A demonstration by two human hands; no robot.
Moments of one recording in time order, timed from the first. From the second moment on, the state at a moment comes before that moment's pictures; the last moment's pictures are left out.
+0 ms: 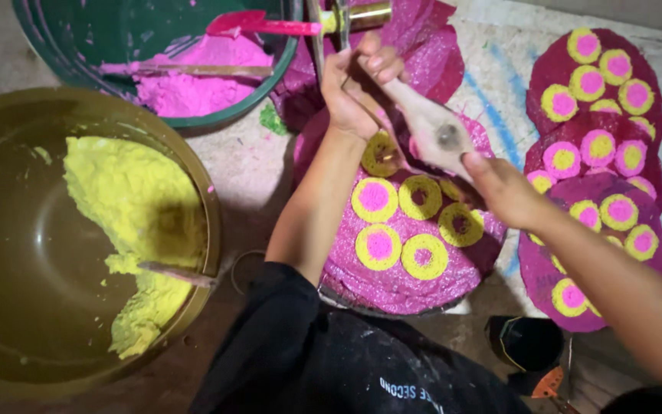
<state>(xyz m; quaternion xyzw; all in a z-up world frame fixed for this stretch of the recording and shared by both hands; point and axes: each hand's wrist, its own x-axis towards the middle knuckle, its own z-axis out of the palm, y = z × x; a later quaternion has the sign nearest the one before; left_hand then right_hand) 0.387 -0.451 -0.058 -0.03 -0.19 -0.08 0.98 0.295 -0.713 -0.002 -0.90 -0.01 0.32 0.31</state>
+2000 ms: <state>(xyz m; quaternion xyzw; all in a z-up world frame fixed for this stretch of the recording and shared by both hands) 0.265 -0.546 -0.099 -0.05 -0.02 -0.12 0.99 0.142 -0.767 0.028 -0.92 0.07 0.28 0.27</state>
